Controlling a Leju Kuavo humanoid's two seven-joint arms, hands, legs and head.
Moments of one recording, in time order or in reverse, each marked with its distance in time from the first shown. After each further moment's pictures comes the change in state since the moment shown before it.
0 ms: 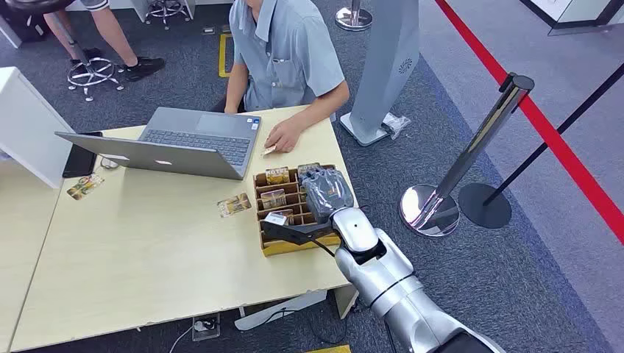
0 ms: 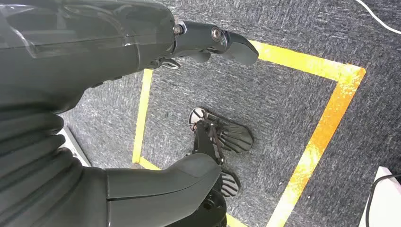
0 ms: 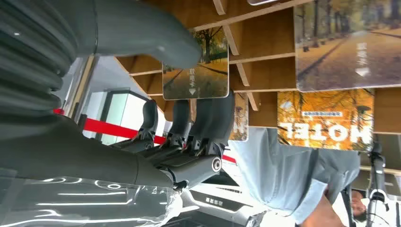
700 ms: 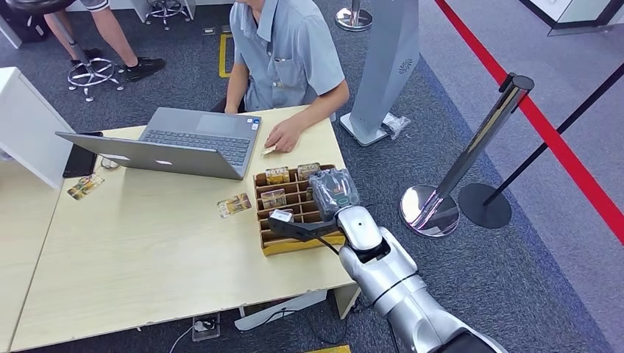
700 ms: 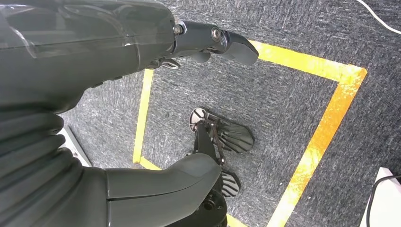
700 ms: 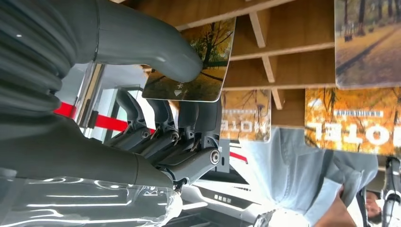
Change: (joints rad) left arm 0.000 -0.006 0.012 -0.001 0.002 0.005 0.004; right arm 0.013 -0.031 -0.040 -0.235 0.026 0.002 0.006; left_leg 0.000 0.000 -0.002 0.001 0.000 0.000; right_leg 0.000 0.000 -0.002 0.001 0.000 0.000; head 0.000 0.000
